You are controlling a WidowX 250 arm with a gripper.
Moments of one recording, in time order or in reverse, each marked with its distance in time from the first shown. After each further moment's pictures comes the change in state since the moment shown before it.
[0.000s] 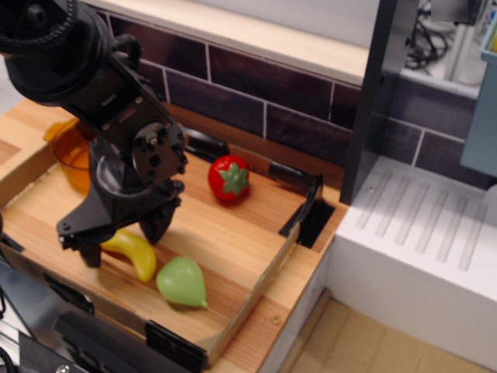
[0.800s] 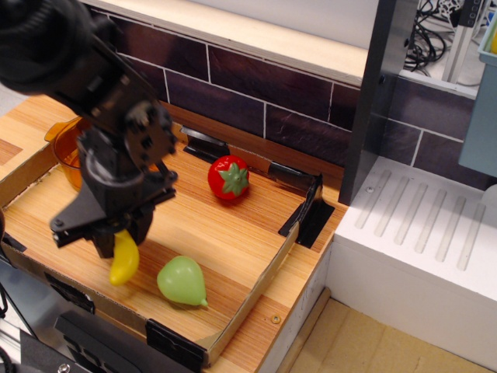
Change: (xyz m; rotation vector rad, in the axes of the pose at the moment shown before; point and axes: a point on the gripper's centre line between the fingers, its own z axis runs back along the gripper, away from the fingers) arm 0.009 0.011 0.018 -0.010 0.052 0.074
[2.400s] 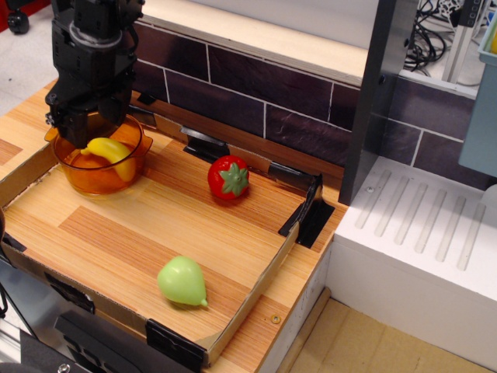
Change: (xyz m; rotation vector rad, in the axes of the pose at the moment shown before) arm 0.108 -0.042 0.008 0.094 -0.017 0.330
